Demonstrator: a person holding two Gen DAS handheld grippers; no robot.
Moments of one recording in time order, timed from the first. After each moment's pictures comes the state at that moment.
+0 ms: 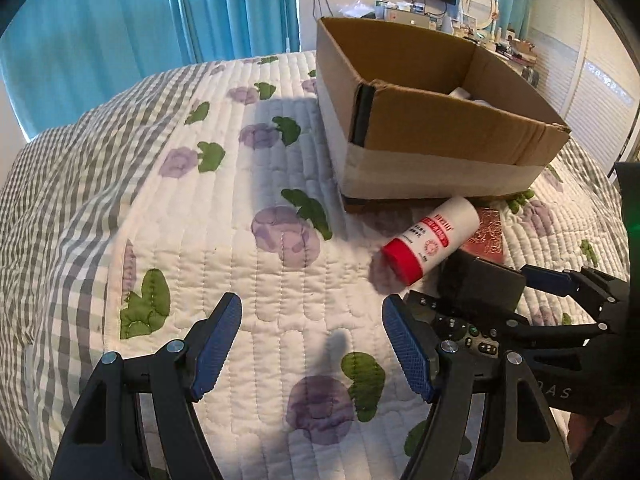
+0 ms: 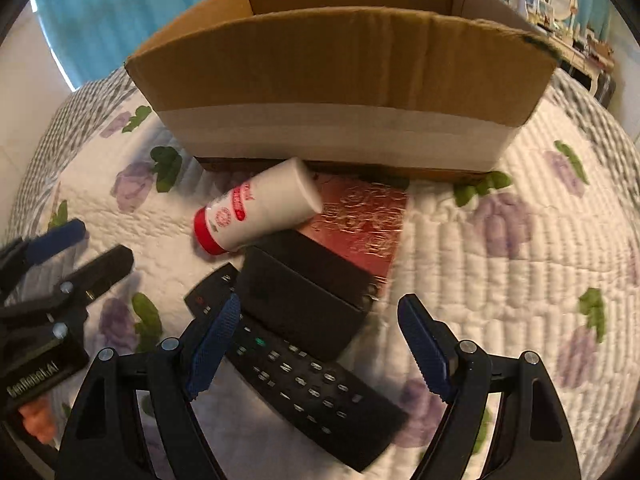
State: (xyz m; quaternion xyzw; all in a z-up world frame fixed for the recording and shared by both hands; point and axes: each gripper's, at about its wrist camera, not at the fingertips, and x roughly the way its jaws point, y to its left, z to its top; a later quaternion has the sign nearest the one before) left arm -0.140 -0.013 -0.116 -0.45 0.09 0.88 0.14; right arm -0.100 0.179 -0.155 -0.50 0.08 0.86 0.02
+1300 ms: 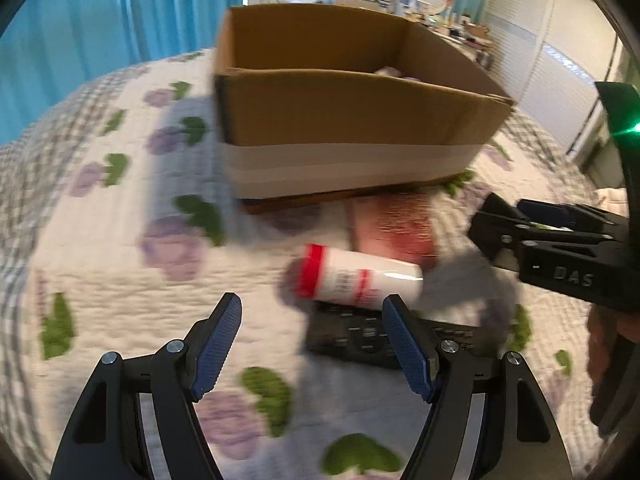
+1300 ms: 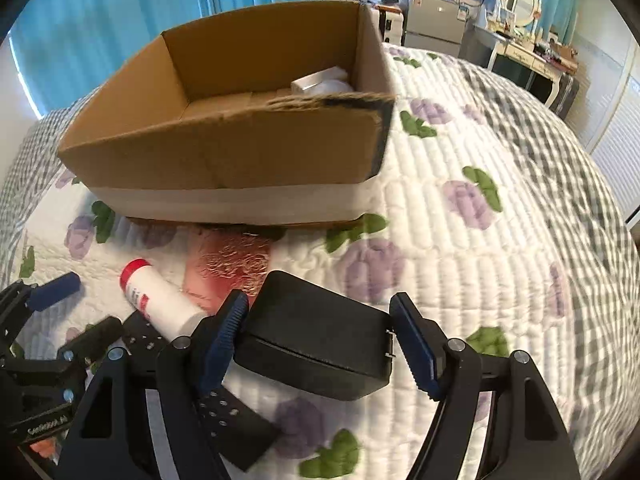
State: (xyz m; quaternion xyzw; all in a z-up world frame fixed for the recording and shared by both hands) left arm -0.134 0.037 -0.121 -0.47 0.08 0.85 0.25; right arm -0.093 0.255 -0.122 -0.48 0.06 0.87 0.09
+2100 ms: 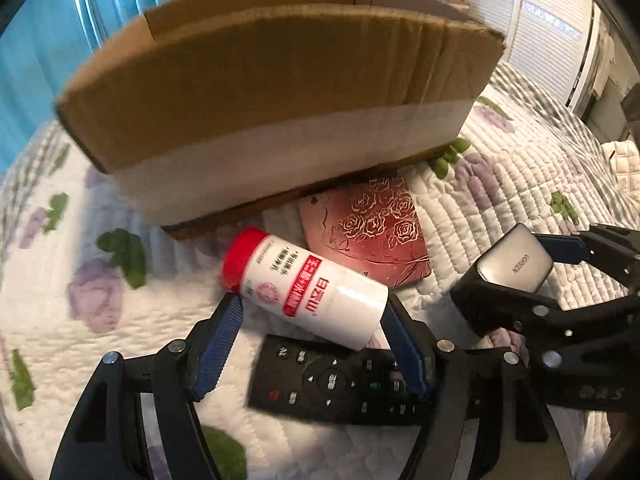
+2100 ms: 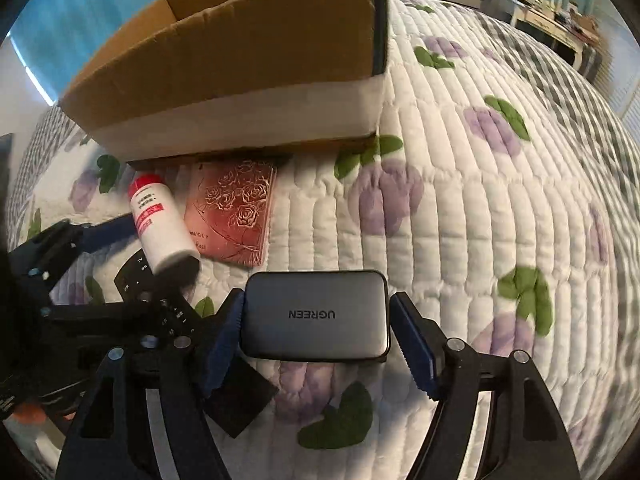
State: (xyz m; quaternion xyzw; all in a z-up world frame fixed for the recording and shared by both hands) left arm -0.133 0.083 -0.144 -0.45 0.16 0.84 0.25; right arm -0.079 0.255 -0.156 -0.52 0.10 0.85 0.05
